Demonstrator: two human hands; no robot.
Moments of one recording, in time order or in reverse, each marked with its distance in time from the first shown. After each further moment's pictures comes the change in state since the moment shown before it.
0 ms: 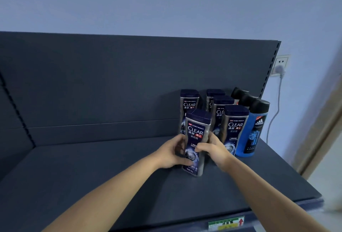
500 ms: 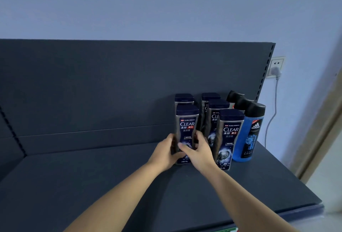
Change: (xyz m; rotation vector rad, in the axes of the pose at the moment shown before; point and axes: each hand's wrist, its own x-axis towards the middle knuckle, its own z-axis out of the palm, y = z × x) left_hand 0.021 -0.001 0.005 0.306 0.289 -0.022; right_hand 0.021 0.015 0.029 -0.181 0.299 -0.142
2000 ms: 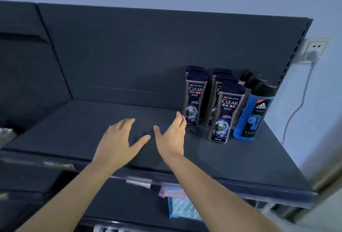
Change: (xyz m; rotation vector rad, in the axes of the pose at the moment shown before) left_hand -0.187 0.057 -0.028 0.611 0.349 -0.358; right_hand -0.095 -0.018 0.035 -0.185 -0.125 -0.095
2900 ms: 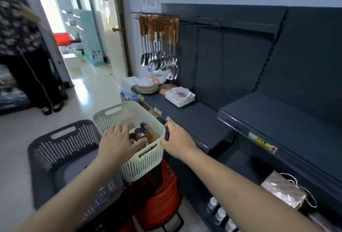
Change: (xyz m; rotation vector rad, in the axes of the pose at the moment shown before) left_hand -0.358 -0.348 -0.201 0.512 0.048 -0.867; right_hand -0.322 -0.235 0.288 -0.315 -0.999 -0.763
